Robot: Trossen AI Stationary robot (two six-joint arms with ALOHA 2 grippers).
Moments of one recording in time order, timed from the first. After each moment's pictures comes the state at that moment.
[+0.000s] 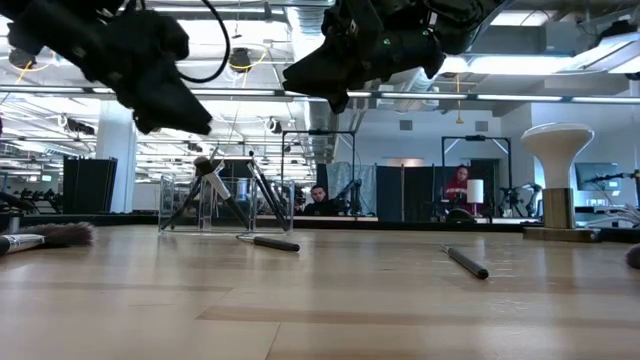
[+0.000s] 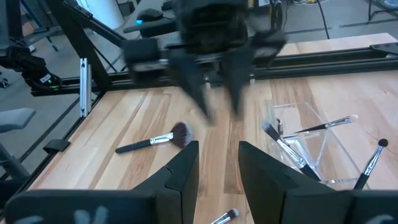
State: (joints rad) left arm -0.19 0.94 0.41 -0.02 -0.36 -0.40; right arm -0.17 1.72 1.11 0.24 -0.42 0.00
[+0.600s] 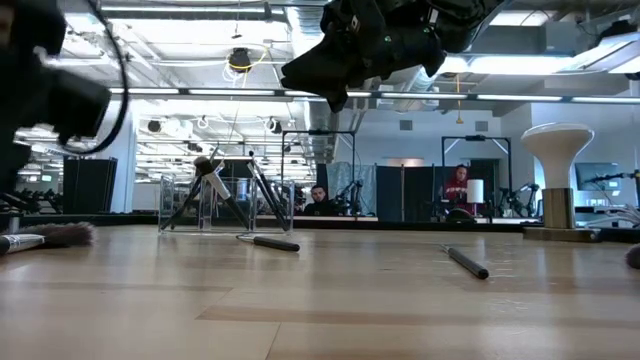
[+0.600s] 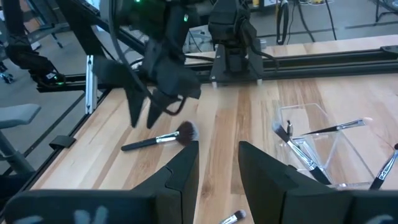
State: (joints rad) left arm -0.58 1.09 0.34 -0.08 0.03 -1.41; right arm -0.15 1.72 1.11 0.24 -0.42 -0.01
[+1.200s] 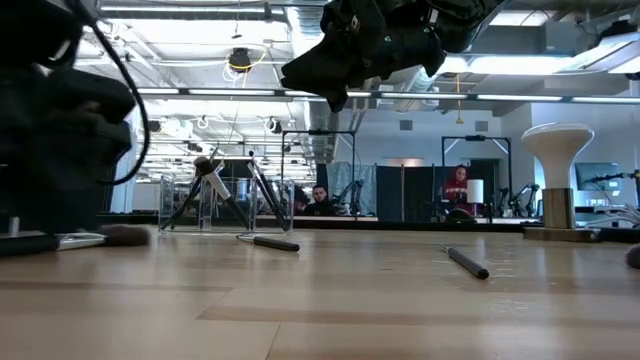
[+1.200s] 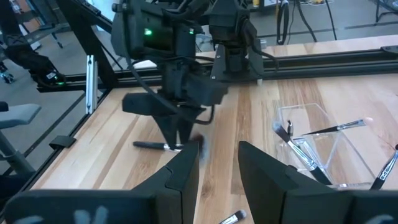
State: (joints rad) left arm -0.50 1.24 0.33 -0.08 -0.22 -1.53; right arm -0.15 1.72 1.11 0.24 -0.42 -0.01
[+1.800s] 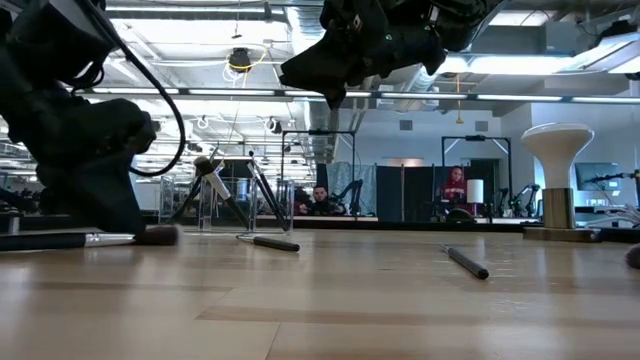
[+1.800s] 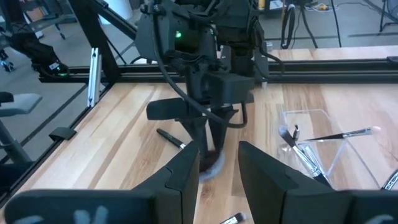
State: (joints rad) left arm -0.41 1.27 0.30 -0.01 -0.38 -1.13; right arm -0.14 1.72 1.11 0.24 -0.42 -0.06
